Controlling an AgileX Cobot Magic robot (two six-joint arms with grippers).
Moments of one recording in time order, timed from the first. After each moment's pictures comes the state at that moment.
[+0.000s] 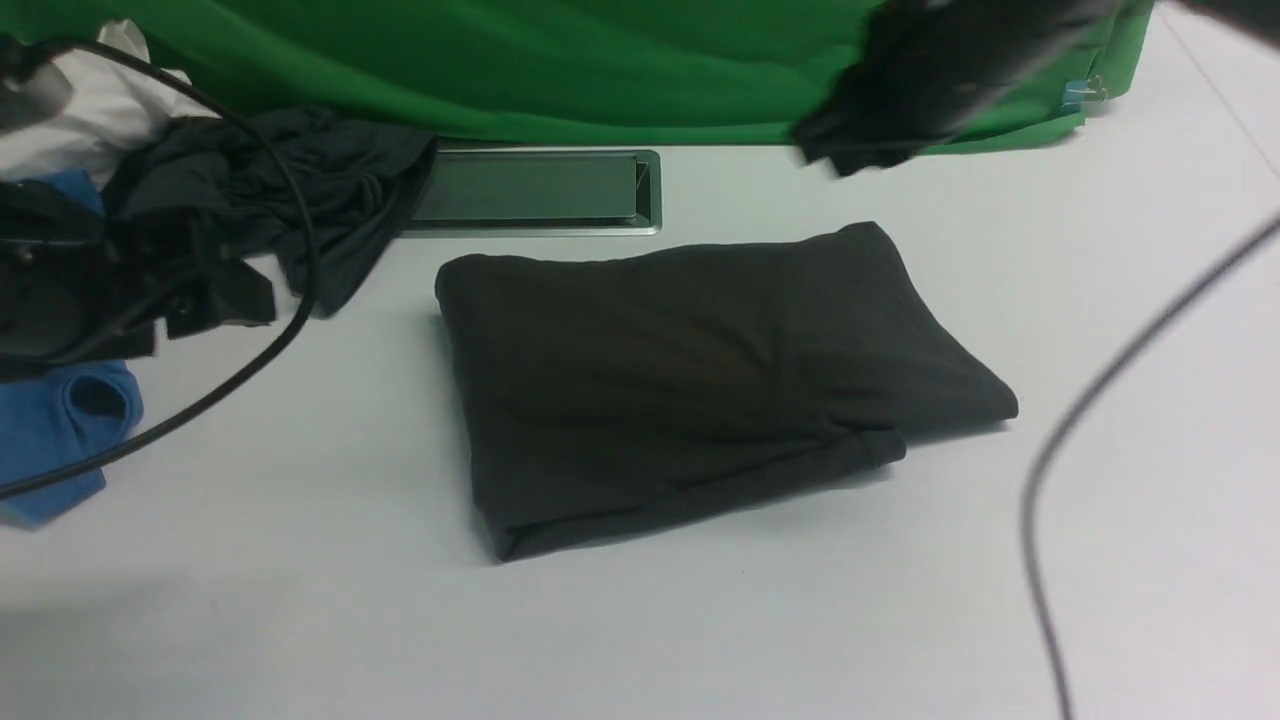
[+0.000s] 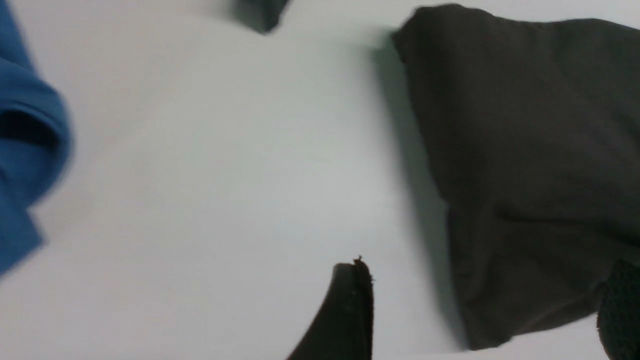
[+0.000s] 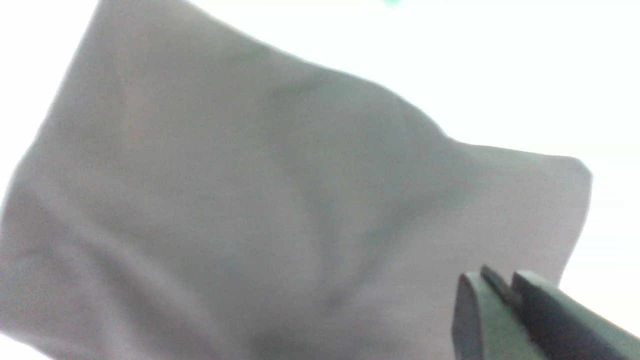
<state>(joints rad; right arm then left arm) 0.36 1.85 -1.69 0.07 0.88 -0.20 0.14 1.27 -0.97 -0.45 0.79 0.24</state>
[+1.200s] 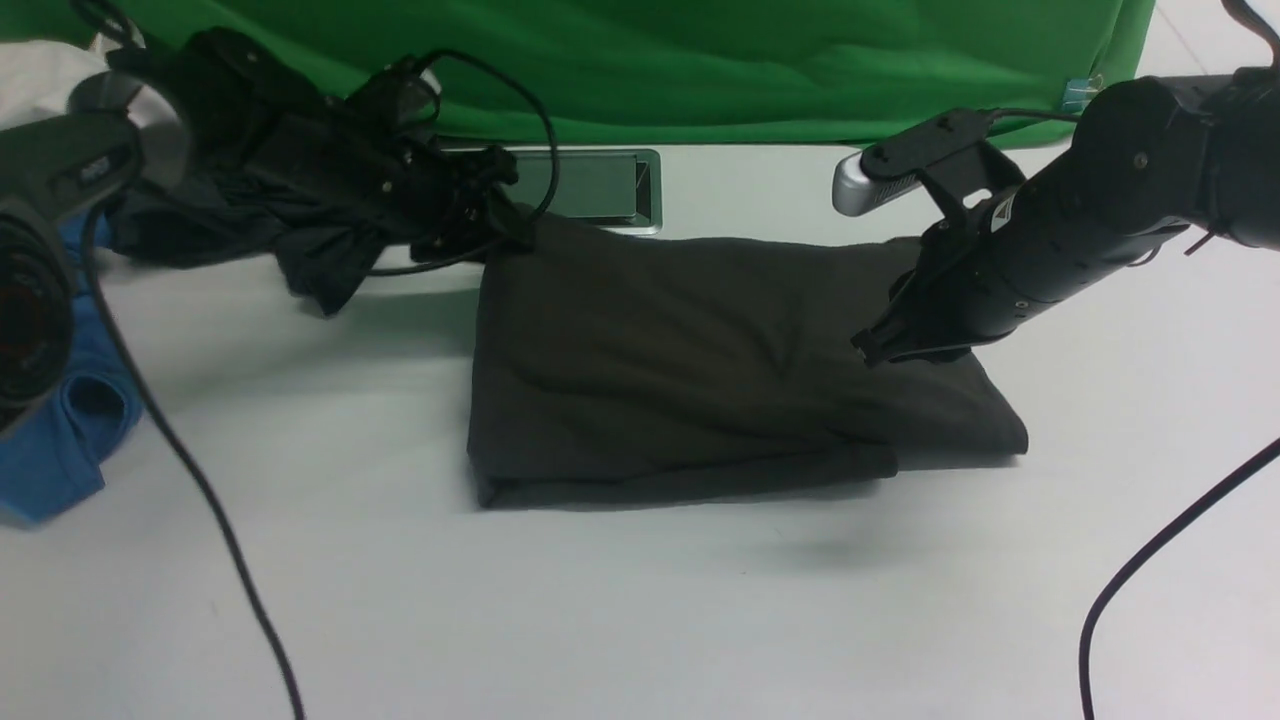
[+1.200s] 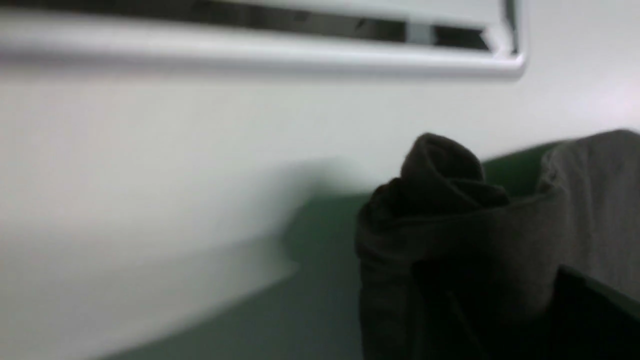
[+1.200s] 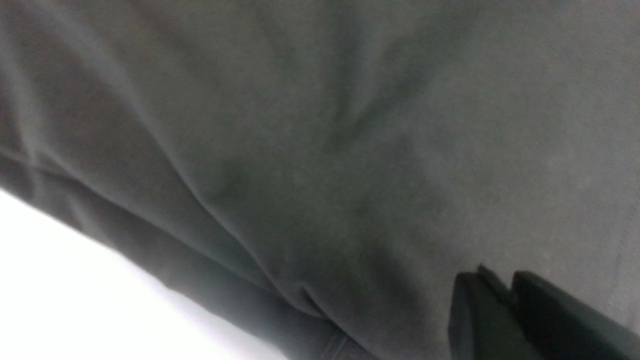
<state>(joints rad) 0.35 1.79 -1.27 0.15 0.66 -0.30 -0.01 2.30 -1.87 -0.78 0.89 0.41</state>
